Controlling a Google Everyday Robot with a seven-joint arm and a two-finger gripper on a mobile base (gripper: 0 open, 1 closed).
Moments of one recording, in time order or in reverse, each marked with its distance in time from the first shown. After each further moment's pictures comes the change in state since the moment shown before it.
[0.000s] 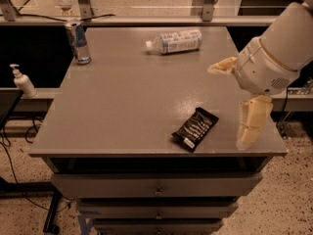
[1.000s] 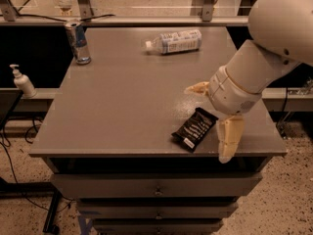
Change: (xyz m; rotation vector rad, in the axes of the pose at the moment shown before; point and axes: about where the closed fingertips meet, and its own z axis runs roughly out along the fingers) arm -0.010 0.002 0.073 -0.085 -0.022 -0.171
